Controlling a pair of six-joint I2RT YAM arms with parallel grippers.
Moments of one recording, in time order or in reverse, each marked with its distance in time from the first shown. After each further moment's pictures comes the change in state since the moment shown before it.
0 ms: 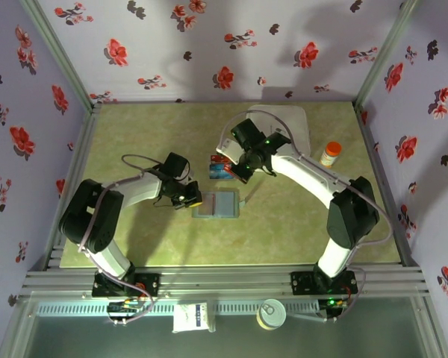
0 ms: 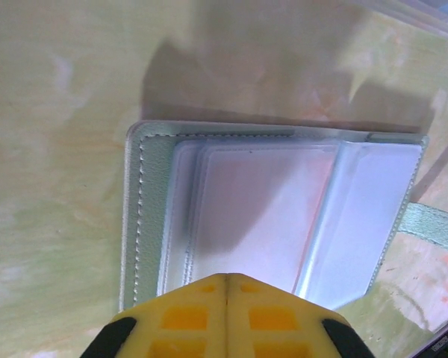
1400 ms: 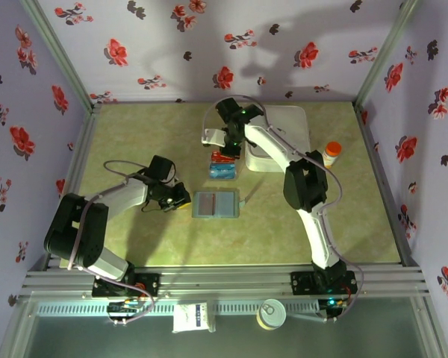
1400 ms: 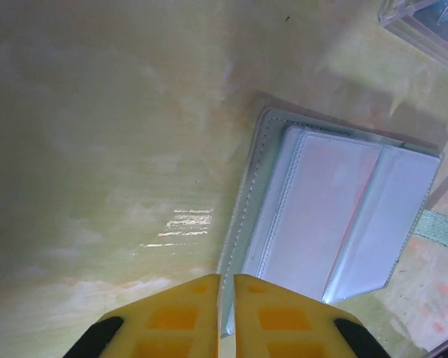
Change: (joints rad) left arm 0.094 -0.137 -0.101 -0.033 -0.029 -0.007; right arm -0.077 0.555 0.679 -0.257 -0.063 -0.487
